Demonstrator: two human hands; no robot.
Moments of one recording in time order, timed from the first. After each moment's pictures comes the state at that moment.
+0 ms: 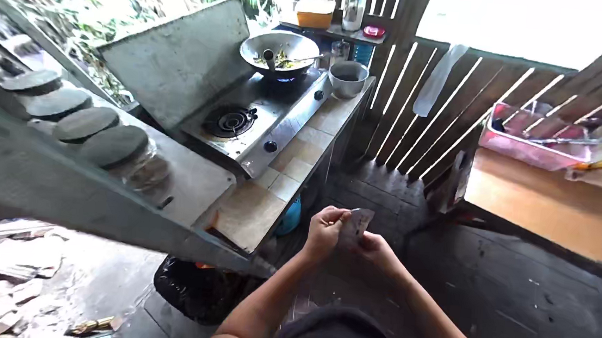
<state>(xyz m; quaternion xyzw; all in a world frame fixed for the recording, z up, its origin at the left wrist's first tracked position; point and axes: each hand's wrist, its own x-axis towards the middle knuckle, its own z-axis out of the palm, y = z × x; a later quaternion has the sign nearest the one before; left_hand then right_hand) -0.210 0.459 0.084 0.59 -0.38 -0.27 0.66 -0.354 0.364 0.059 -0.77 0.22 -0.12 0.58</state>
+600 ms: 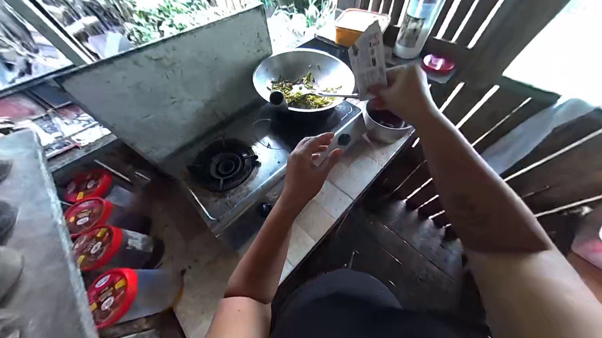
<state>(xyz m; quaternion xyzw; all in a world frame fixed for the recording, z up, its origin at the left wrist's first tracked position) 0.067 0.213 0.153 0.72 -0.40 -0.01 0.56 0.037 -0.021 0.241 -0.90 0.21 -0.19 0.33</state>
